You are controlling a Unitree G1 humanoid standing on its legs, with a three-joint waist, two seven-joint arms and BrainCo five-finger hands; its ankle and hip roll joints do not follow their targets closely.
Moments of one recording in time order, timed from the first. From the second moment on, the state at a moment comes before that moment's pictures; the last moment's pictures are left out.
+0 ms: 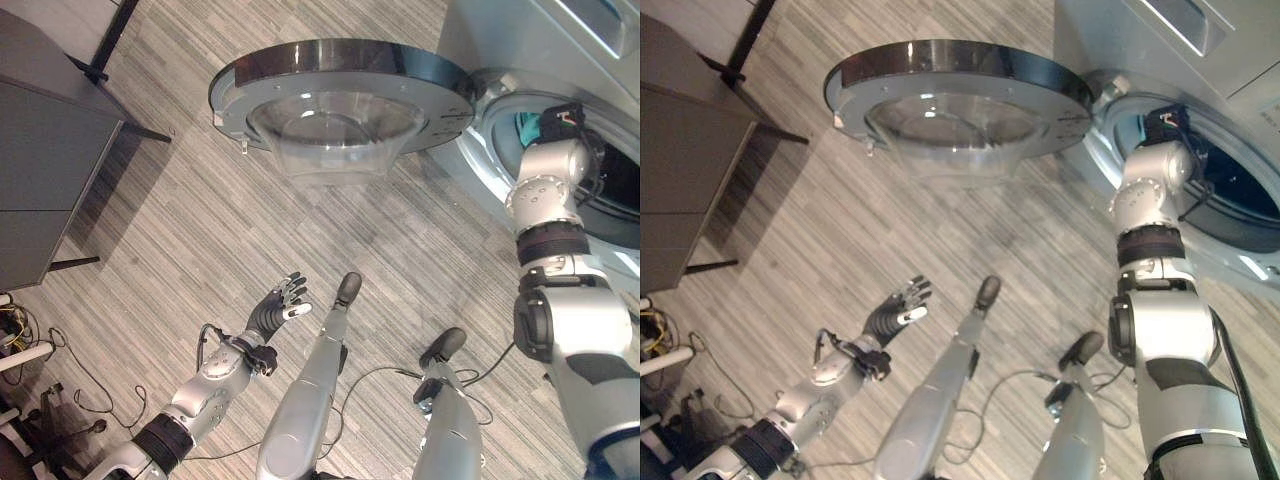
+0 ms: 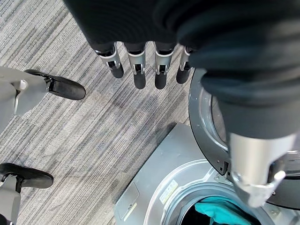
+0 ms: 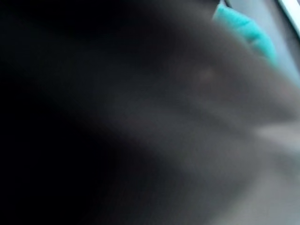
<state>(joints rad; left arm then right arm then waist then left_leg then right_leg) -0.20 0.55 -0.61 0.17 -0.82 -0.13 0.02 -1.19 -0.49 -0.08 1.04 1.00 -0.42 -0.53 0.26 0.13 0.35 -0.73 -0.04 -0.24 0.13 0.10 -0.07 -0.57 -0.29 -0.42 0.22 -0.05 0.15</state>
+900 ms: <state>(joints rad) -0.06 0.56 -0.52 0.12 -0.82 -0.14 -0.05 -0.86 -0.45 0.02 1.36 0.82 -0.13 -0.25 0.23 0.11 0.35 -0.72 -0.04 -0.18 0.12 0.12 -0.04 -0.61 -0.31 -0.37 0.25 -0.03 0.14</state>
